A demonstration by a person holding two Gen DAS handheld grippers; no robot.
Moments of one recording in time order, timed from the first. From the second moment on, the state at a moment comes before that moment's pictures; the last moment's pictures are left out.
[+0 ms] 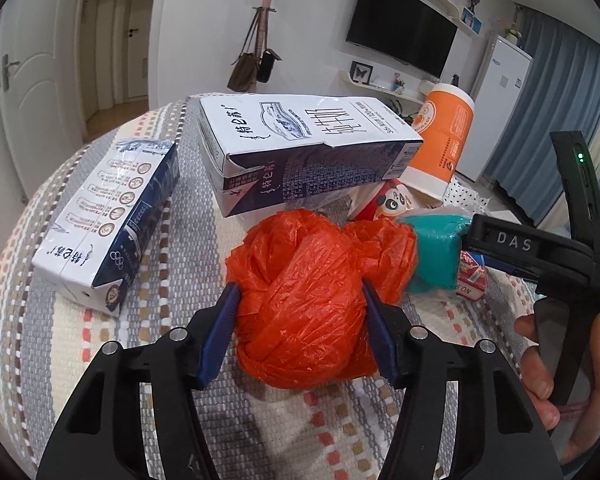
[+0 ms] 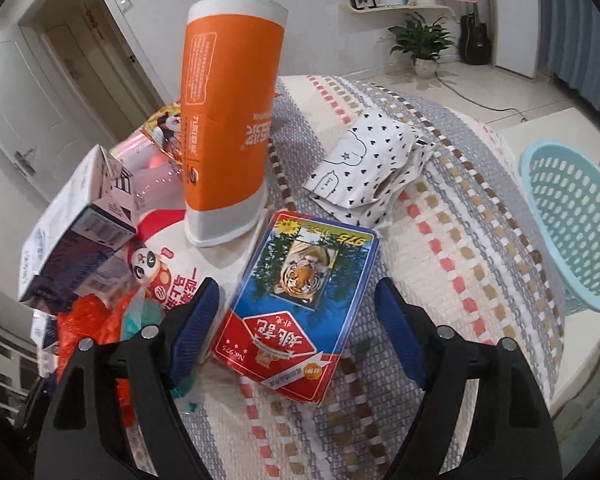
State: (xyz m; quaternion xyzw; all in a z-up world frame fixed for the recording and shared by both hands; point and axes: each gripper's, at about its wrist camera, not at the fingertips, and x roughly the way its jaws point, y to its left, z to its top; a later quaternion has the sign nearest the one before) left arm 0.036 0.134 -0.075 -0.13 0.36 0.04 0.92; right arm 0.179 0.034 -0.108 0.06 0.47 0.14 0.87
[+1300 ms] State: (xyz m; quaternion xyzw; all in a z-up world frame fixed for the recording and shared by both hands) left arm -0.013 0.116 -0.029 -0.10 0.29 0.04 0.95; right arm 0.142 0.043 -0.062 -0.05 0.38 0.11 0.92
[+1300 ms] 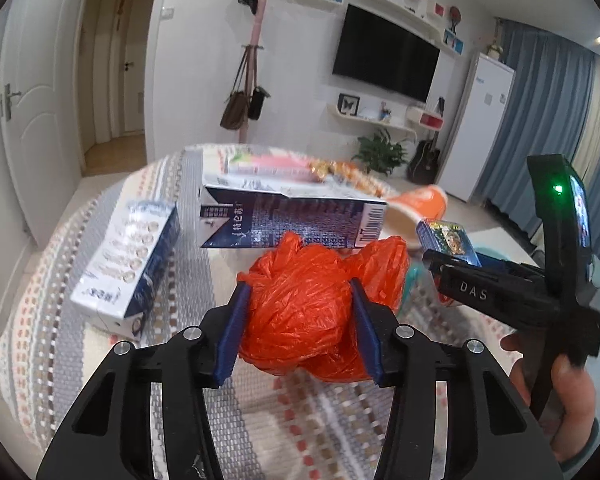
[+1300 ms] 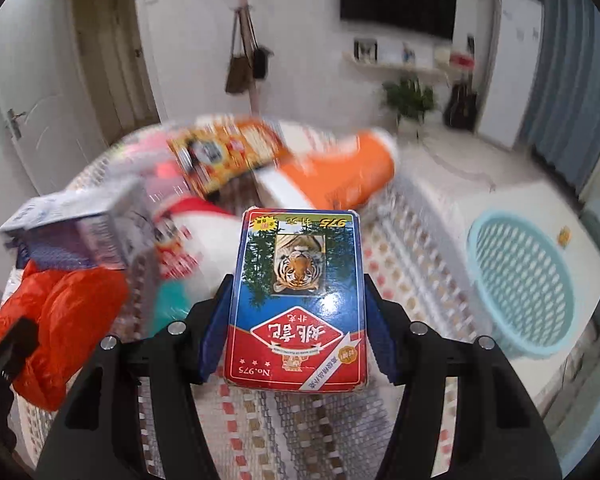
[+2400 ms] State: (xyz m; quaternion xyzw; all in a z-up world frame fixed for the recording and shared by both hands) left arm 0.090 -0.056 0.043 0.00 0.25 -0.12 0.96; right arm 0.145 -0.169 0.022 0.07 0.27 0.01 0.96
